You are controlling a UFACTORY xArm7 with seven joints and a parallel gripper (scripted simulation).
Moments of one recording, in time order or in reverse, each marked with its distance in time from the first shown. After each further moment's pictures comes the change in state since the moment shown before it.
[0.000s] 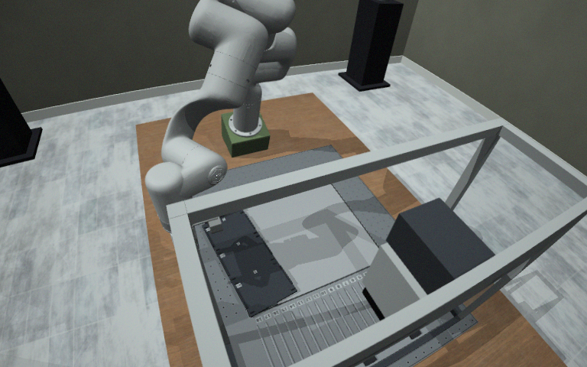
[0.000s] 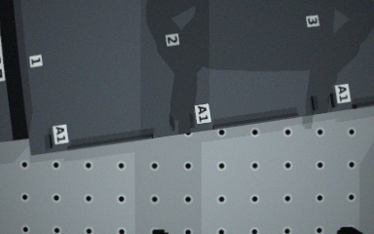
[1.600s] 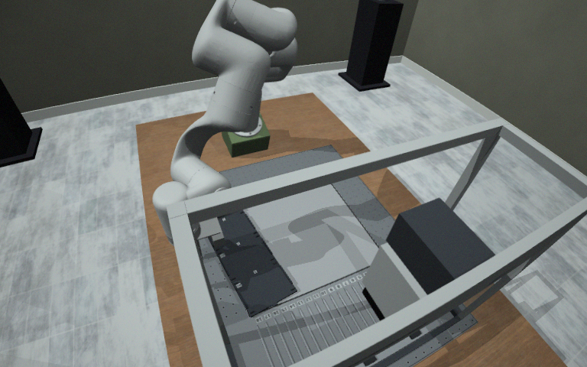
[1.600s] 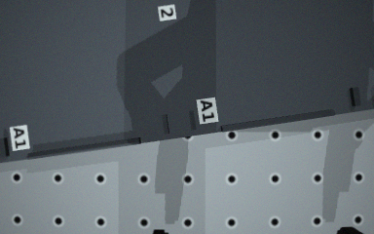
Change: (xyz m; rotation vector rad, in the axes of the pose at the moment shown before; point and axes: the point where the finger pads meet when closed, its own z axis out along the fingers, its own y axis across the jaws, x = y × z) arm 0.000 0.000 0.051 -0.001 0.000 0.000
